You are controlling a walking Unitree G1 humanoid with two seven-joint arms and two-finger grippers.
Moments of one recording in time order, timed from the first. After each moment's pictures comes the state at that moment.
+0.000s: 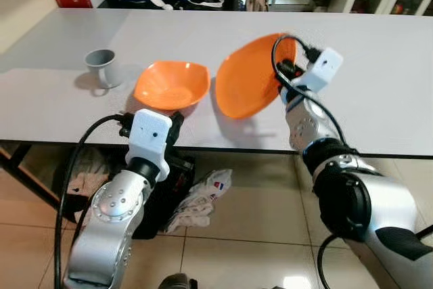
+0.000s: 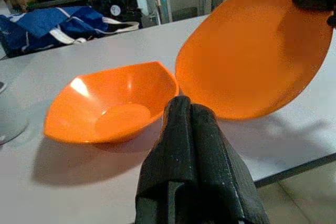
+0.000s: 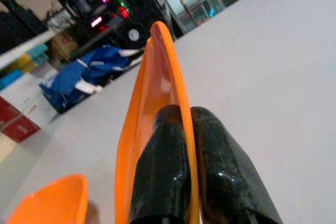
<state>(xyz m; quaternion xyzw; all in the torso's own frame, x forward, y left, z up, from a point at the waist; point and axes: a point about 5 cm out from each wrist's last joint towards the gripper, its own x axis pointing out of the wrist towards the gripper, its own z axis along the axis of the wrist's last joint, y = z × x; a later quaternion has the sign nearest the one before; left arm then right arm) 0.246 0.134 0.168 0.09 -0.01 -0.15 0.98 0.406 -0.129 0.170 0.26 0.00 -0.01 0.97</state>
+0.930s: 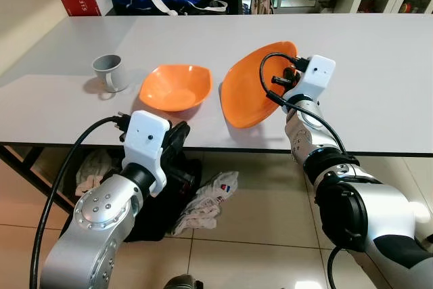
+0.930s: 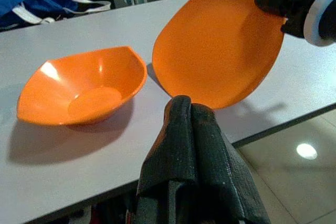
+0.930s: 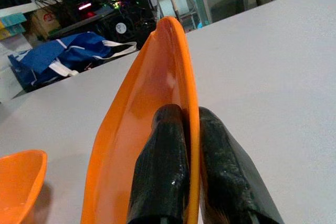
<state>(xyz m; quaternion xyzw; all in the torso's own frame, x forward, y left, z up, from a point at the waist) 0.226 0.133 0.182 0.06 0.05 -0.21 0.97 0.400 -0.130 0.158 0.13 0.01 -0.03 0.99</state>
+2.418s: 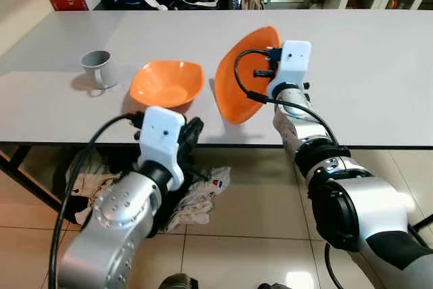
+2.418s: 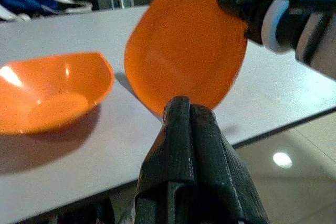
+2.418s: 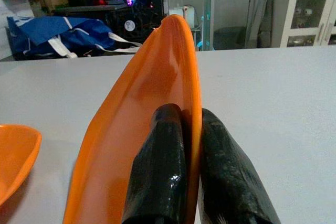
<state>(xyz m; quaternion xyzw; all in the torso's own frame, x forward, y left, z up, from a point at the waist) 0.225 0.107 0.187 0.02 0.05 -0.21 0.98 0.405 -0.100 0.179 0.00 -0.01 0.01 1.00</state>
